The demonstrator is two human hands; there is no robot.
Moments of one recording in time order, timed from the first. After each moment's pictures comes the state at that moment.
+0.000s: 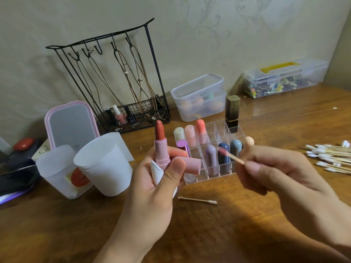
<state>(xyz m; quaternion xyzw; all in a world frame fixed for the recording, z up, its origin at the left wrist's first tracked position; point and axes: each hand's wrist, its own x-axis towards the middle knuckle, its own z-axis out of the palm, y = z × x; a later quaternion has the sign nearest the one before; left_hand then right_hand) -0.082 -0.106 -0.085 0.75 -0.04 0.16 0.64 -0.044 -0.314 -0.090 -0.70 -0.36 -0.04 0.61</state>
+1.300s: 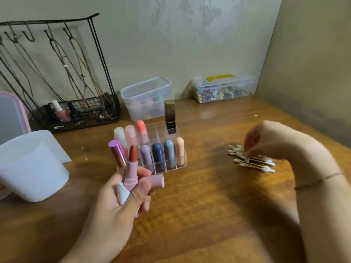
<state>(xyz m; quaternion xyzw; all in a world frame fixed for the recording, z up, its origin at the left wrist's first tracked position) -0.085 -0.151 -0.119 0.74 -0.03 0.08 0.67 0.035 -0.453 -0.067 -0.99 -0.01 0.06 0.14</state>
